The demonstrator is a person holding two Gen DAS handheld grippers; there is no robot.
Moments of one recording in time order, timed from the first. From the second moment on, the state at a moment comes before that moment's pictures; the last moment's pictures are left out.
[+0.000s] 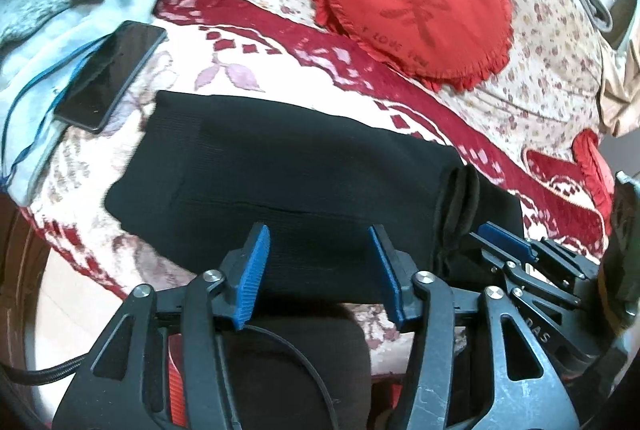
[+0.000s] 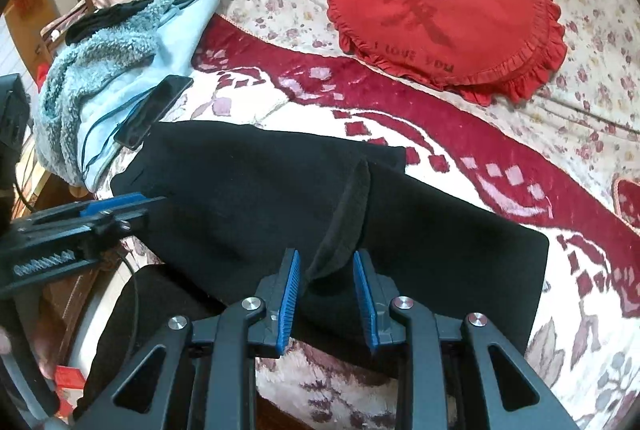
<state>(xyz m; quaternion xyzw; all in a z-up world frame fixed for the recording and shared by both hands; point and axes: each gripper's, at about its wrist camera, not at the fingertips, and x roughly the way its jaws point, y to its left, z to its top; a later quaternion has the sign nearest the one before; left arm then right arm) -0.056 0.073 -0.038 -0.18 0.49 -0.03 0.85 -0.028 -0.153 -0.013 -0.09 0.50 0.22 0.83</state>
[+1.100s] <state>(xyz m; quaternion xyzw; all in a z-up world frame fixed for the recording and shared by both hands) -0.072 0.168 -0.082 -0.30 0.49 0.03 0.82 0.035 0.002 -0.028 -0.12 0.49 0.38 0.78</state>
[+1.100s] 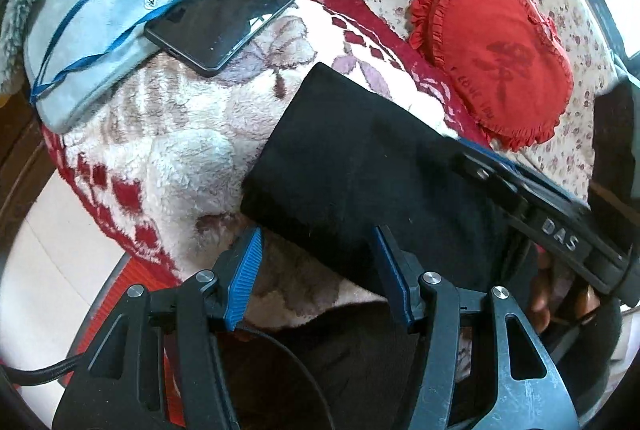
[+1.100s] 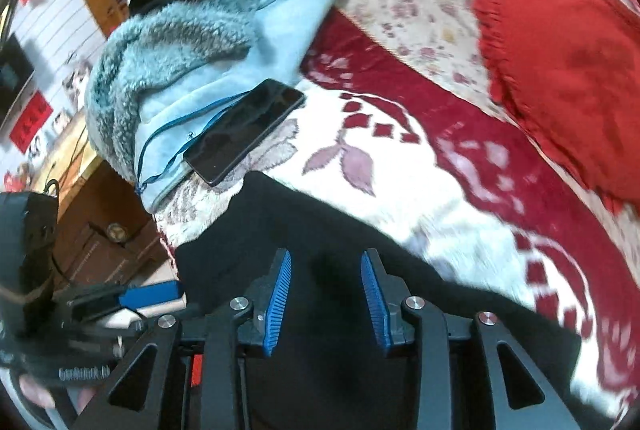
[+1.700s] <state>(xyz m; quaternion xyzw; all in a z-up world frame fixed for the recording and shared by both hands) -0.052 0.169 -0.109 -0.35 0.49 0.03 0.80 0.069 0.072 -0.073 -0.17 0.50 0.46 0.71</state>
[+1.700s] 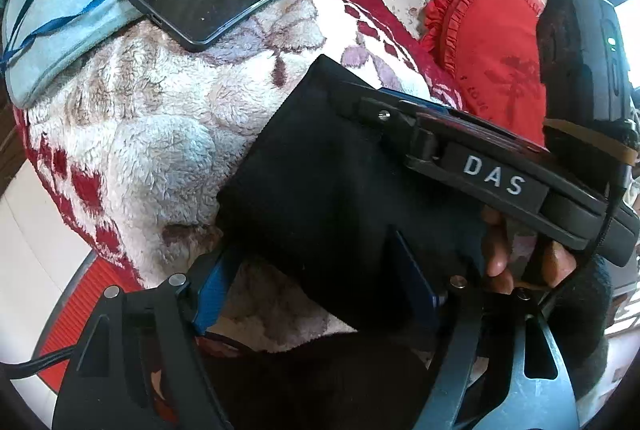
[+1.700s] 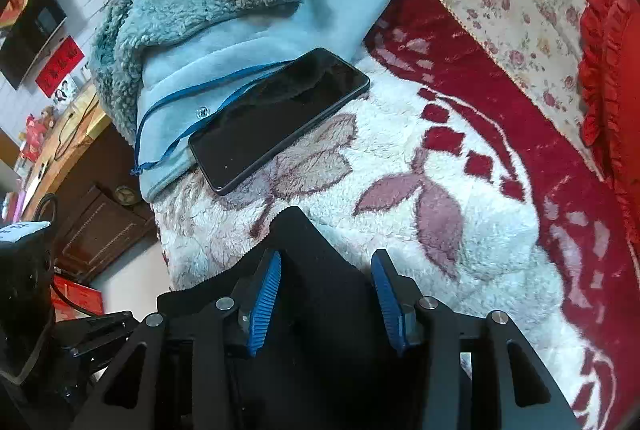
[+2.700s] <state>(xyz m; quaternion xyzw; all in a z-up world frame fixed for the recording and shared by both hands) -0.072 0.057 0.027 -0.18 0.37 -0.12 0.90 0.035 -0.095 0.056 0.04 0.36 0.43 0.83</state>
